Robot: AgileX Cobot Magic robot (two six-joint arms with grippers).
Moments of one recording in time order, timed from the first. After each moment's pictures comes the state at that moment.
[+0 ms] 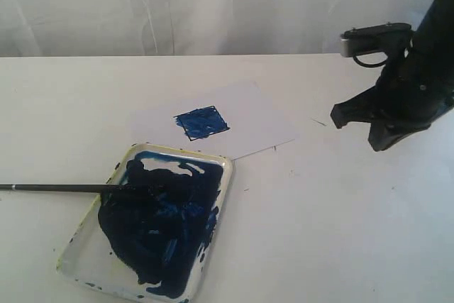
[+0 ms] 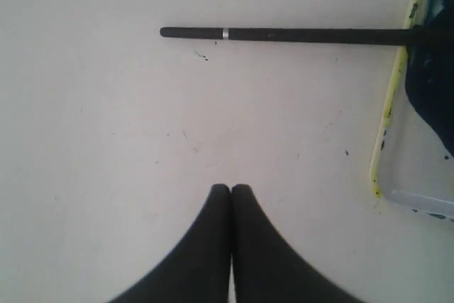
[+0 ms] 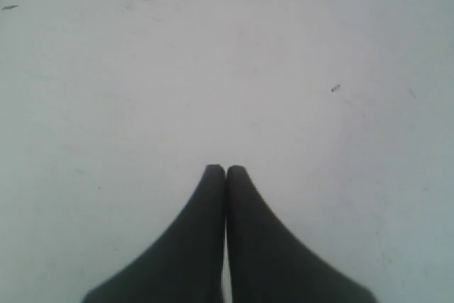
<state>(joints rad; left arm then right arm) 0.04 1.20 -1.04 -0.04 1.13 0.15 0.24 1.56 -1.19 0.02 1.05 -0.03</state>
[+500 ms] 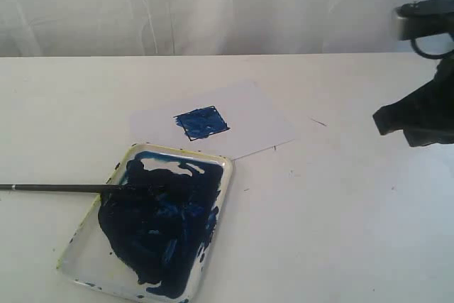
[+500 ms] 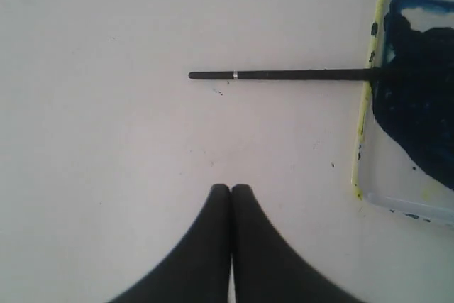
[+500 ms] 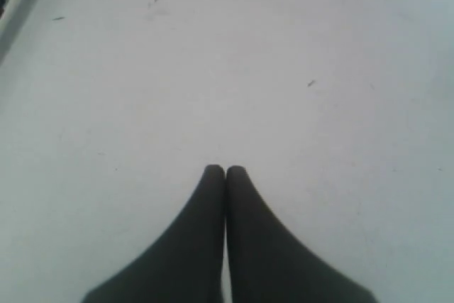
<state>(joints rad) 0.04 0.85 -1.04 -0.03 1.20 0.15 0.24 1.18 -1.00 0.02 0.98 -0.03</state>
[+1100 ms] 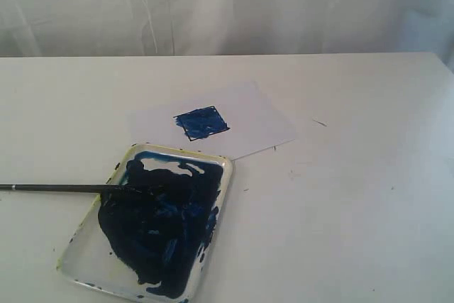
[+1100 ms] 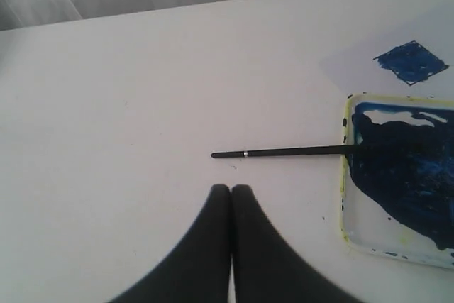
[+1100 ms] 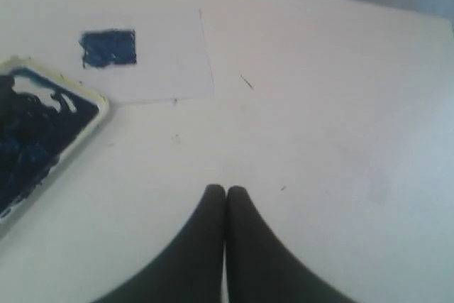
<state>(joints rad) 0.04 0.30 -1.04 -0.03 1.28 0.15 0.24 0.53 -0.79 0.02 0.90 -0.02</state>
